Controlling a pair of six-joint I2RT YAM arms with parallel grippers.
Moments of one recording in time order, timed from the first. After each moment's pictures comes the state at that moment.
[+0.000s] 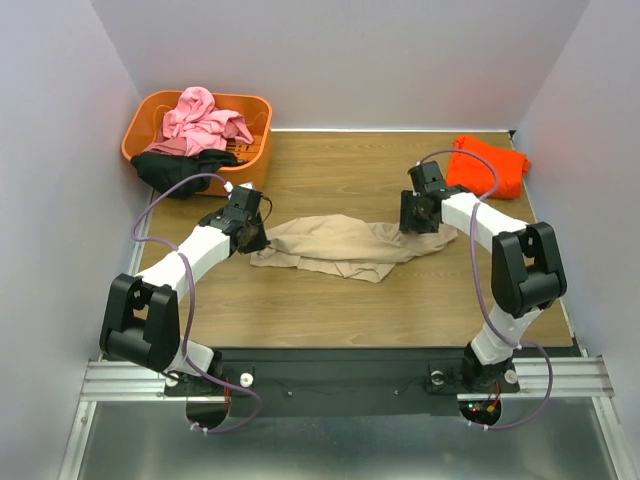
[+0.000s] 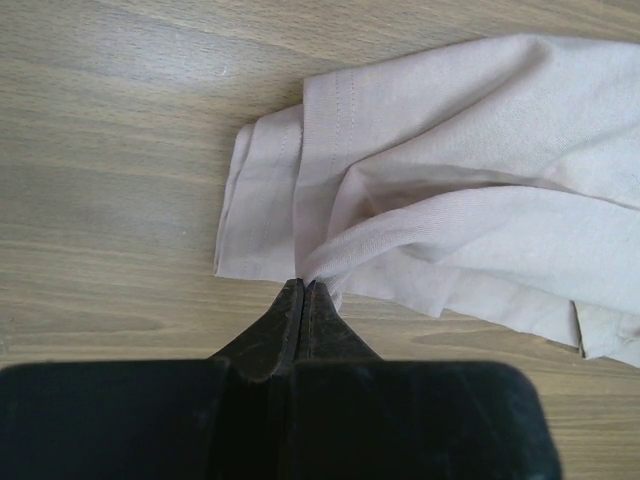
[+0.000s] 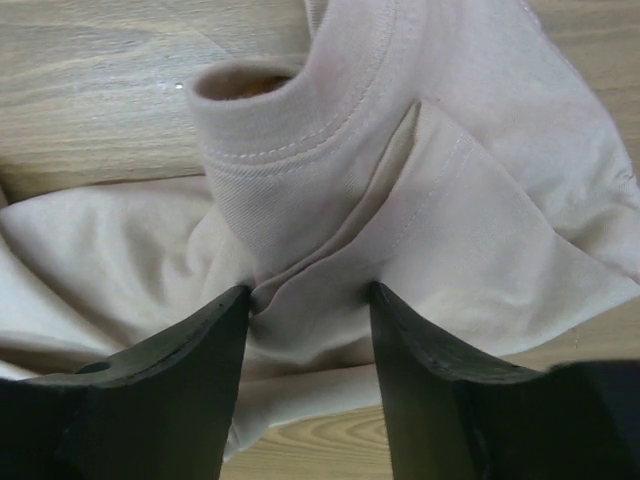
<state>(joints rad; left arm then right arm) -0.35 1.42 0.92 -0.47 -0.13 -0.53 0.28 1.74 1.20 -0.51 0.14 0.34</state>
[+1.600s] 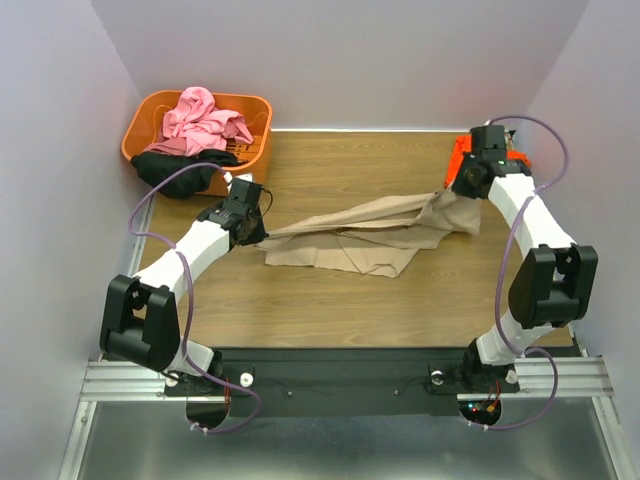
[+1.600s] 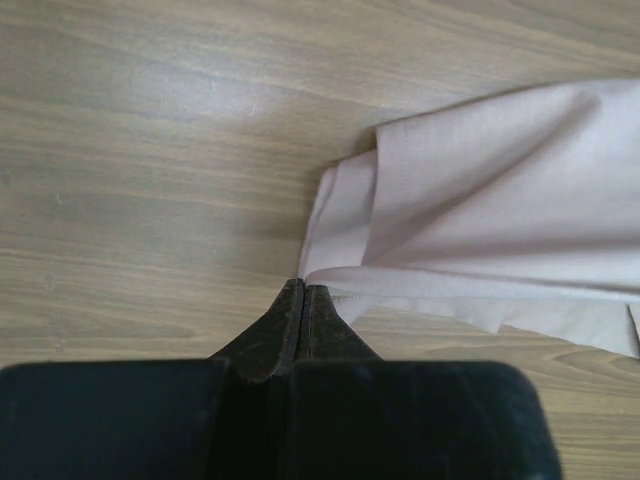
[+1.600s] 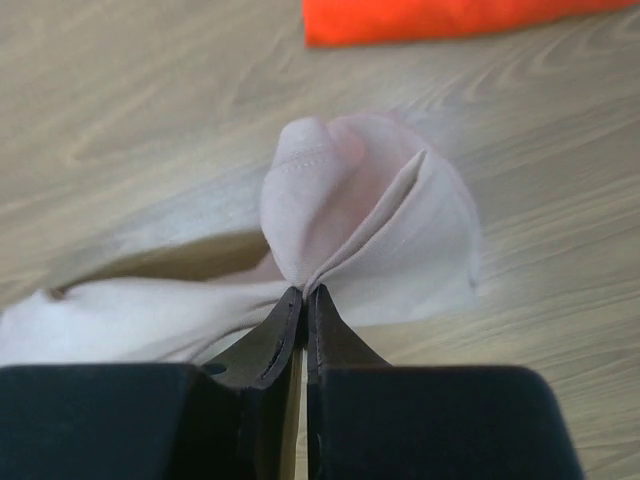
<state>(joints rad) -0.35 1.42 0.99 -0.52 -0.20 -0.49 0.05 1.66 1.41 -0.65 0.19 0.37</state>
